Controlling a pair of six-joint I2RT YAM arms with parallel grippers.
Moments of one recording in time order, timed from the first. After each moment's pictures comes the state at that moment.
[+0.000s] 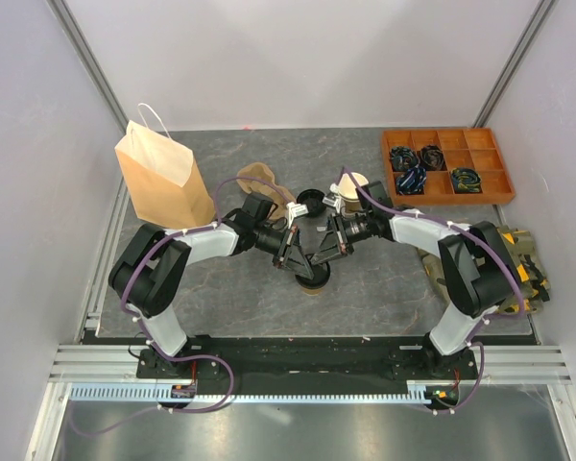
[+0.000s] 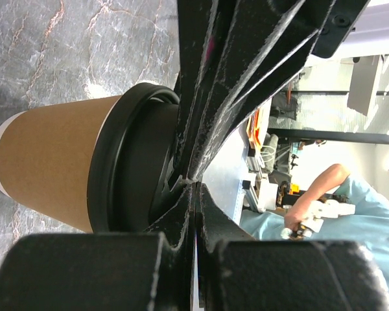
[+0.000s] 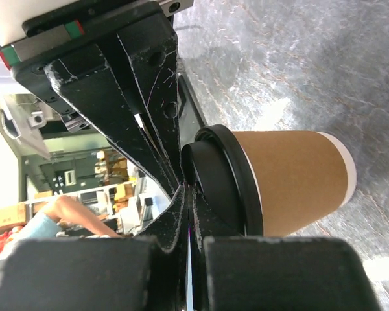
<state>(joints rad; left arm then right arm) -0.57 1.75 0.91 0.00 1.14 -0.51 0.40 1.72 0.96 -0.21 -1.13 0.42</state>
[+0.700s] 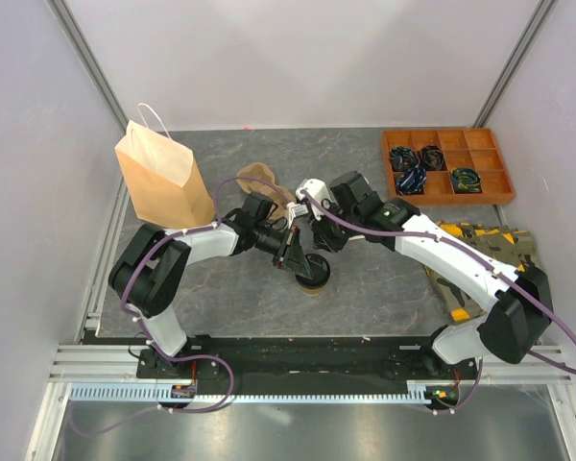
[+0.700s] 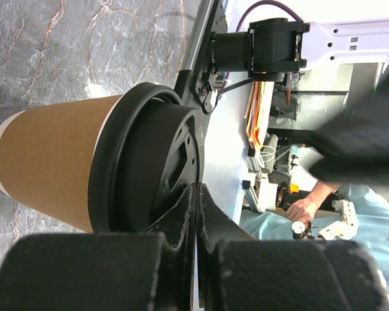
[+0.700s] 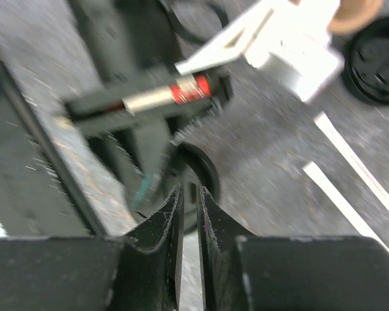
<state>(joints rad) -0.57 1.75 0.91 -0.01 1.14 -0.51 0.71 1.42 1.23 -0.61 -0.31 -0.11</state>
